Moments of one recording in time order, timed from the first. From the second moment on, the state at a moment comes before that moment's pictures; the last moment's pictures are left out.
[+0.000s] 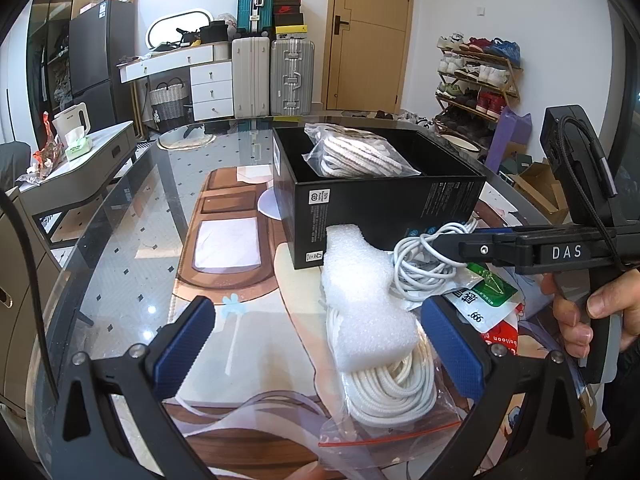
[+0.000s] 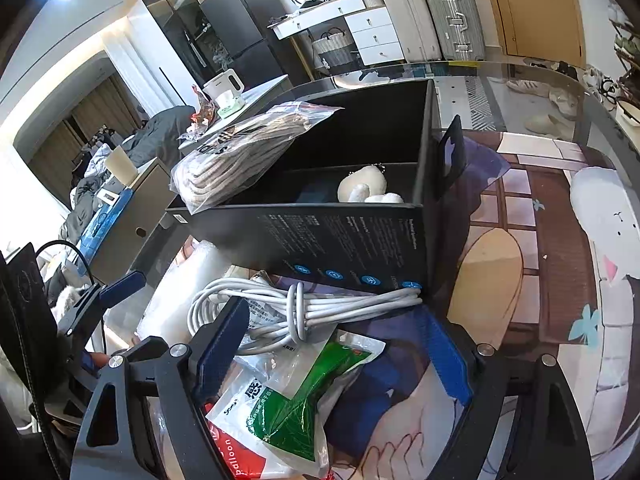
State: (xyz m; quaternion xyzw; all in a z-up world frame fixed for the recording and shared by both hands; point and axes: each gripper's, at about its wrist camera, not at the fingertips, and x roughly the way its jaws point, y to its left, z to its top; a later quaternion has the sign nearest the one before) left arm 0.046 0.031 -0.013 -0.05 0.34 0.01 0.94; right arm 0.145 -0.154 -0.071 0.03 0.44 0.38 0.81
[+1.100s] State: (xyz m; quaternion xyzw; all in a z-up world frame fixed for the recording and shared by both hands) left arm 0.047 0.035 -0.016 -0.06 0.35 0.01 0.93; right arm 0.114 -0.210 -0.072 0.08 0.42 0.36 0.83
